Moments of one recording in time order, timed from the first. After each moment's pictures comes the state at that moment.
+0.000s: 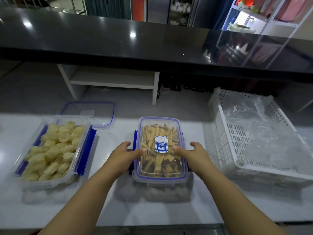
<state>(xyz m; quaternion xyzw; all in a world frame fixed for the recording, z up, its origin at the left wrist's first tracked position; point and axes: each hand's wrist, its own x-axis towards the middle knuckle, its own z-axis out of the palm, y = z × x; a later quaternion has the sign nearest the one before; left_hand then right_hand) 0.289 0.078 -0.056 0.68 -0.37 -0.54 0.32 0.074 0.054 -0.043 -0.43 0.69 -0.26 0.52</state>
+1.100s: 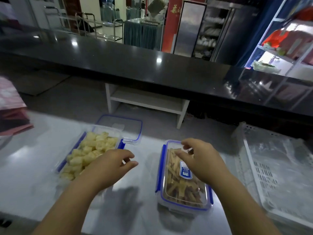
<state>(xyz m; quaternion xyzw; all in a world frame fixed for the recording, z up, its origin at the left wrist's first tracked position) 0.372 0.118 -0.004 0.72 -0.63 -0.23 0.19 0.135 0.044 0.033 -0.81 0.55 -0.12 0.17</state>
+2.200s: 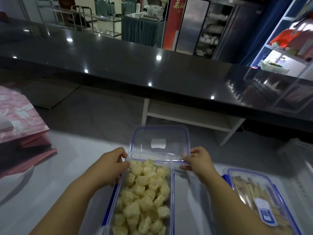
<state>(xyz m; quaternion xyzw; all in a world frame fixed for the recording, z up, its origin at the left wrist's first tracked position) 0.586 0.046 -0.052 0.72 -0.50 -0.40 0.27 0.327 -0.057 -0.066 -0.46 0.64 -0.33 0.53</state>
